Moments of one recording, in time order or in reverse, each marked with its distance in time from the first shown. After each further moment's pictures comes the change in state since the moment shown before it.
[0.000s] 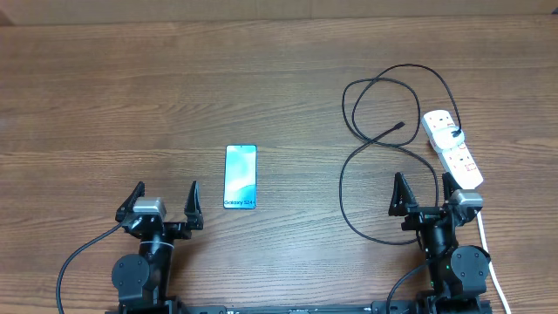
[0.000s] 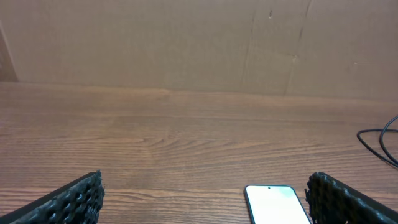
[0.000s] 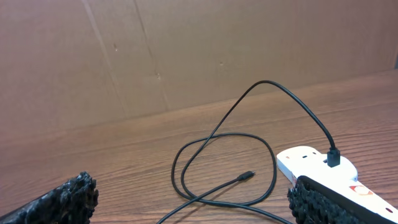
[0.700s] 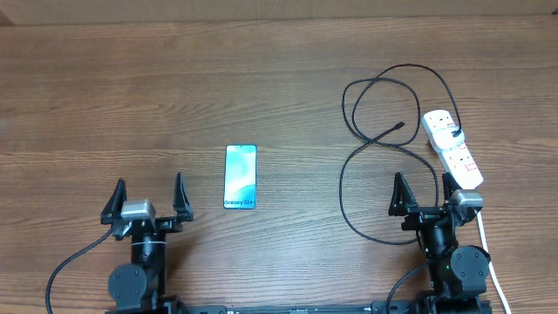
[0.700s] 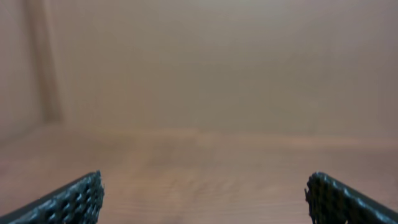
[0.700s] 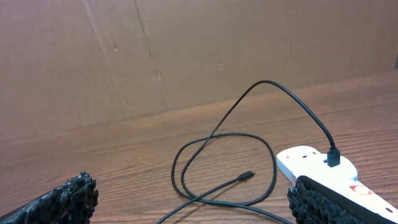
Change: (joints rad) left arm 0.000 0.000 0.000 0.157 -0.111 0.033; right arm 0.000 0.000 0.000 0.000 0.000 0.000
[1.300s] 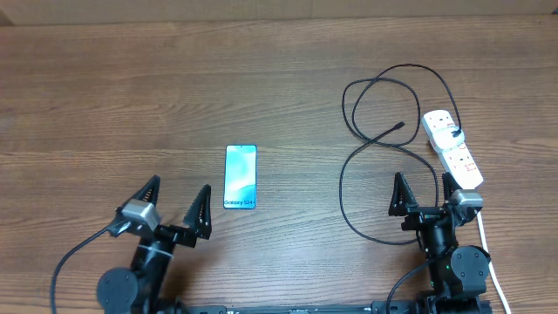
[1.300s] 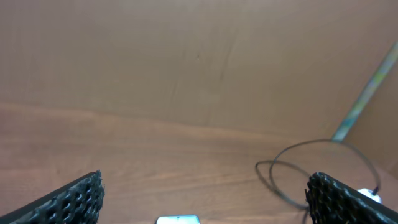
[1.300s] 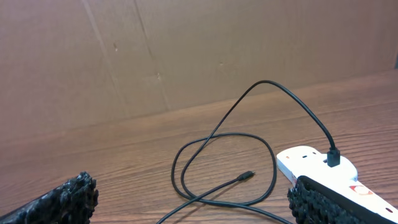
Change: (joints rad) left arm 0.000 0.005 0.186 -0.217 0.348 -0.279; right arm 0.000 0.000 0.000 0.000 0.000 0.000
